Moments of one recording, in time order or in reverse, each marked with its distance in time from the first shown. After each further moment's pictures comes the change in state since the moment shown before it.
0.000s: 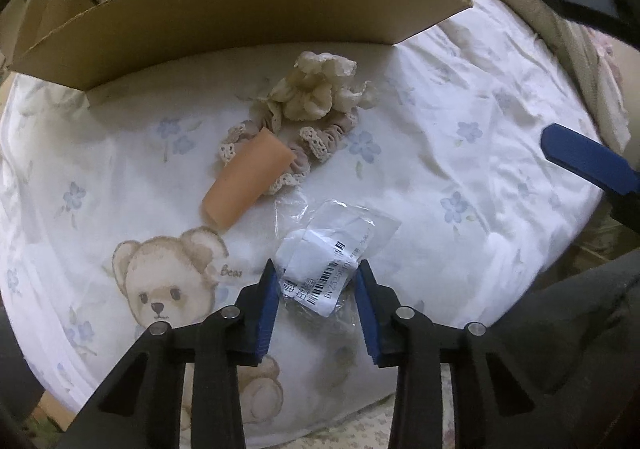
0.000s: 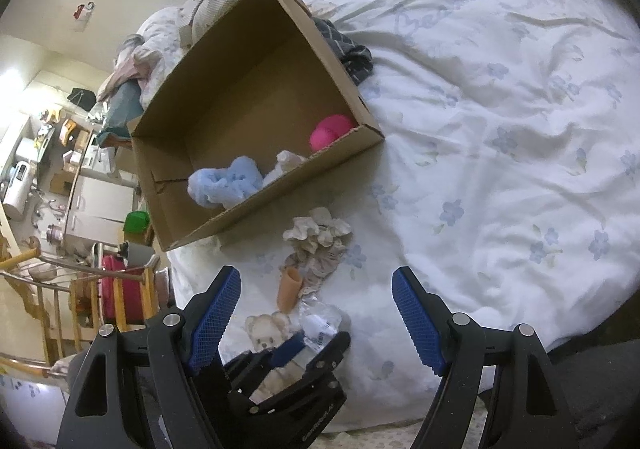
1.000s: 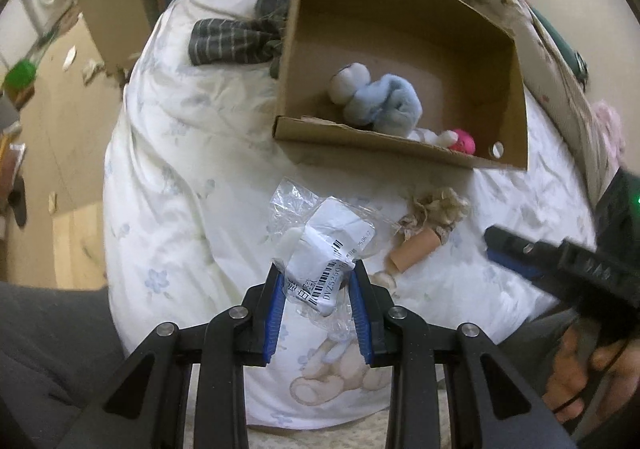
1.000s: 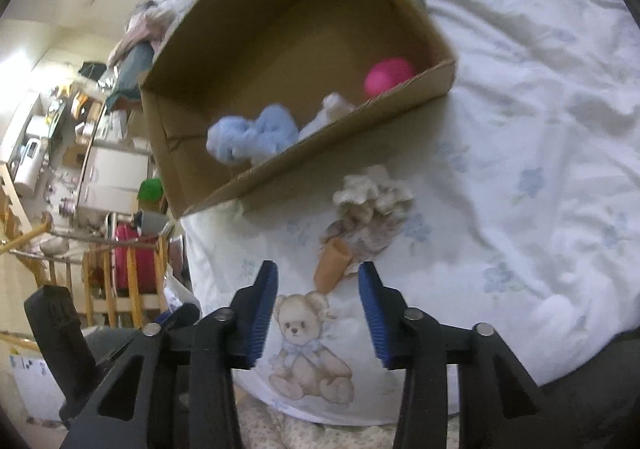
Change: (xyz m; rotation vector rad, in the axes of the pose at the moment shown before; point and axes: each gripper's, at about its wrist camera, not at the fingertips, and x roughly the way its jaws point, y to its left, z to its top) left arm -0.117 0.137 0.001 -0.231 -0.152 0.022; right arm 0.052 0.033 -0.010 -0.038 0.141 0.059
